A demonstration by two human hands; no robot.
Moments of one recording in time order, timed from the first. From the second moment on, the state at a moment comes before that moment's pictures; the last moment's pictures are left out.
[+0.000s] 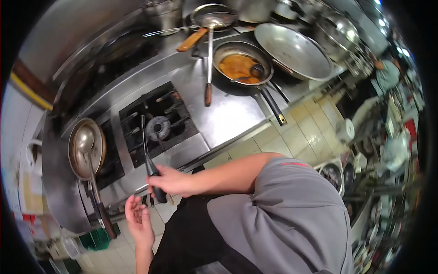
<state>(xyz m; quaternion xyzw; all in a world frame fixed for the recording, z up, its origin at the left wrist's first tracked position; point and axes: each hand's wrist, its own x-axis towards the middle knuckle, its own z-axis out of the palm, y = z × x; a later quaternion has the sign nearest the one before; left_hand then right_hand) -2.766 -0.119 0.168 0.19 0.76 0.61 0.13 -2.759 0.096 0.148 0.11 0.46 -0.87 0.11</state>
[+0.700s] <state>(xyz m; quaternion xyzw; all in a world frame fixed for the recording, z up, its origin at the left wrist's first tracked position) -2.877 -0.246 0.092 0.17 0.75 0.60 0.23 -2.621 0.067 0.142 0.36 0.51 -0.77 -0.07</state>
